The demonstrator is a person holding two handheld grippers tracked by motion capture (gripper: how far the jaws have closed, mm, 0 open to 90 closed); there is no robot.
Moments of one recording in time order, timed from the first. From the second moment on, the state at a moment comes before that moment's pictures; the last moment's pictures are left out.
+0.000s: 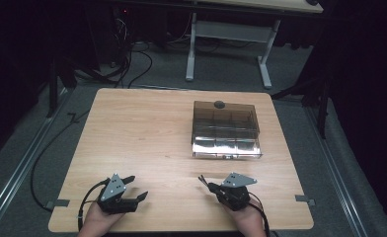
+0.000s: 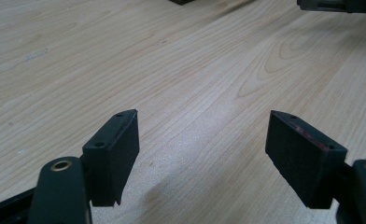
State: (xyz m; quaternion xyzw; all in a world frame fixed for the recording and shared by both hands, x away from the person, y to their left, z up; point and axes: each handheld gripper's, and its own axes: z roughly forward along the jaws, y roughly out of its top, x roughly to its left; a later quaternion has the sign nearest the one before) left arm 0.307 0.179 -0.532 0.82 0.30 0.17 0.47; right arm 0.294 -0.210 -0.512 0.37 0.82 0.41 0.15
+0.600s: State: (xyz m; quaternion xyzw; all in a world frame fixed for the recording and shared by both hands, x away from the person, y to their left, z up) left arm 0.307 0.178 -0.533 0.82 0.30 0.17 0.46; right arm 0.292 -0.271 -0.528 0.44 0.80 0.37 0.17
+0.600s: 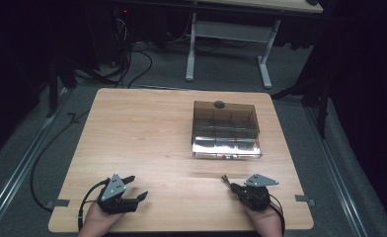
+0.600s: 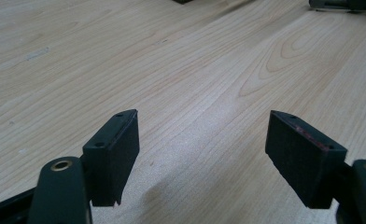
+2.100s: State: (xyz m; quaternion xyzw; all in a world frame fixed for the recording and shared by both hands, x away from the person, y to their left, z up) left arm 0.308 0.178 -0.533 0.82 0.30 0.16 0.46; right arm 0.296 -0.253 -0.521 0.43 0.79 0.40 0.18
